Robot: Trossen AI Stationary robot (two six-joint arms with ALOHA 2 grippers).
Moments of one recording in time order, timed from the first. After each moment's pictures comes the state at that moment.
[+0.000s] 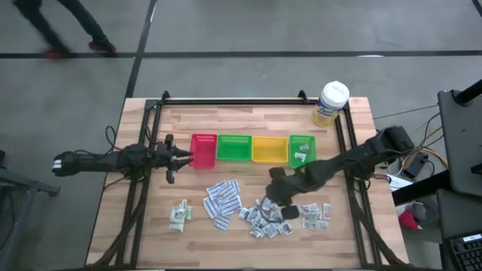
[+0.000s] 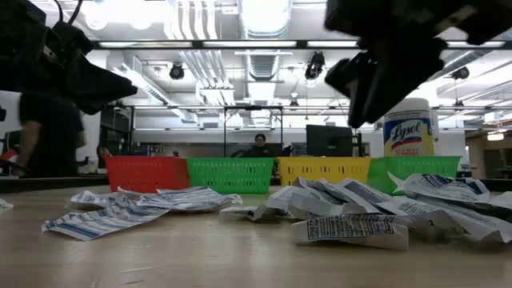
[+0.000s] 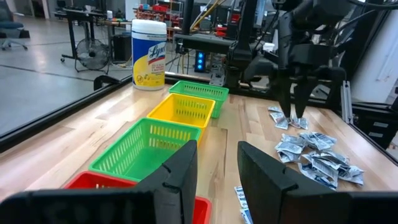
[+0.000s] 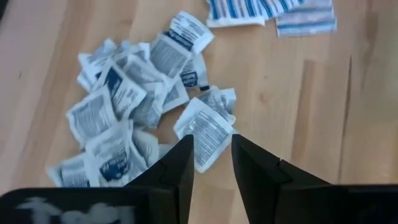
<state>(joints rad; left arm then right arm) 0.02 0.16 0.01 0.03 -0.12 -0.13 0.31 1.61 1.03 -0.44 -0.02 0.16</state>
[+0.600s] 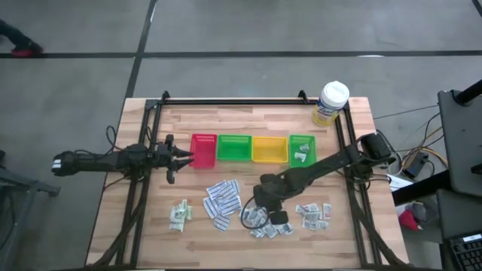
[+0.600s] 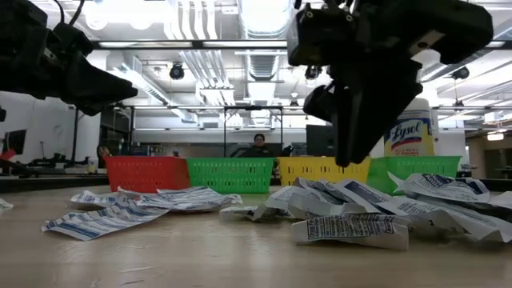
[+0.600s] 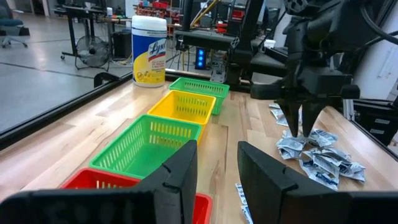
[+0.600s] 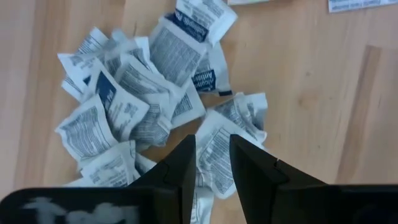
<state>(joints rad) 0.02 0.17 0.01 0.03 -0.12 -0.13 0.30 1.85 1.24 -0.59 -0.09 0.18</state>
